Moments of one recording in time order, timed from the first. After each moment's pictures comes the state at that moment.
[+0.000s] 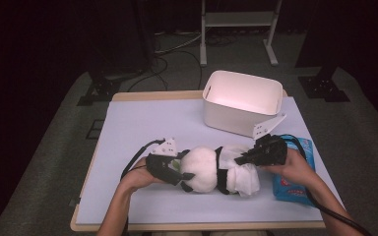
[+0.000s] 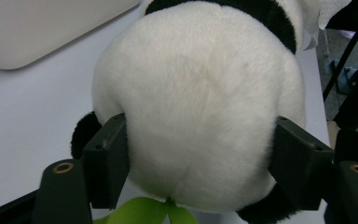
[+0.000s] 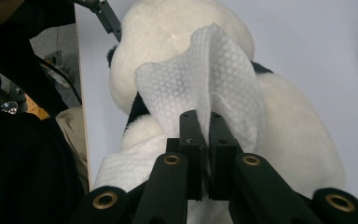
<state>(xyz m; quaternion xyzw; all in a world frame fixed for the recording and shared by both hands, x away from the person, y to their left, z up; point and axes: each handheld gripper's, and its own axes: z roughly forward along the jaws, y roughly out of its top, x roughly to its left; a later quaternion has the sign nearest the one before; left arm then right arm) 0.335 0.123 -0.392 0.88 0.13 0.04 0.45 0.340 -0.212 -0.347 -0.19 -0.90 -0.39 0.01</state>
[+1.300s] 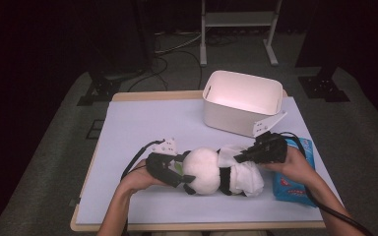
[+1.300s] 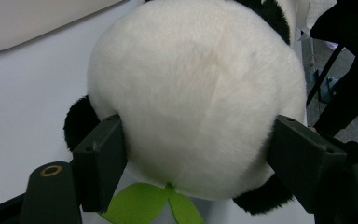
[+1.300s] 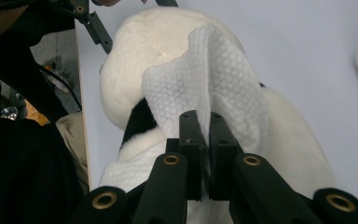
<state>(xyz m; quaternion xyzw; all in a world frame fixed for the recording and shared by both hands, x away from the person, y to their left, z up) 0.331 0.123 -0.391 0.88 0.16 0.01 0.45 0.344 -0.212 -0.340 -0.19 -0.90 -0.40 0.01</state>
